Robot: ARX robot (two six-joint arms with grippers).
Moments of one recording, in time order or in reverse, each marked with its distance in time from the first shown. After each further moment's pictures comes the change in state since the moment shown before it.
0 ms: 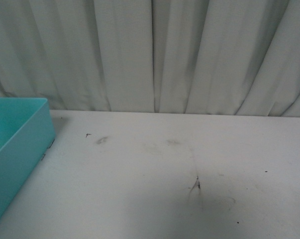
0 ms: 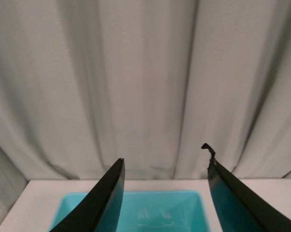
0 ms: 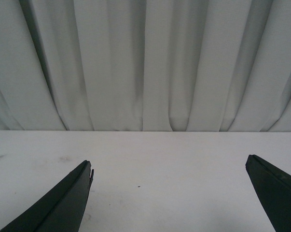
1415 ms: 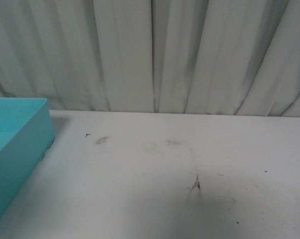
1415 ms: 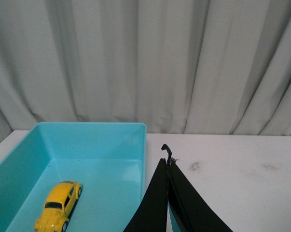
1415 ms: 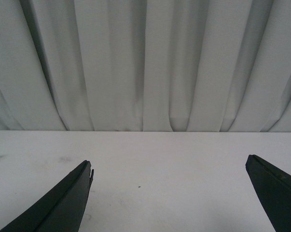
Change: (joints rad) left arm -0.367 -0.901 -0.636 -0.229 -0.372 -0.053; right arm 0.000 0.000 0.000 0.000 0.000 0.000
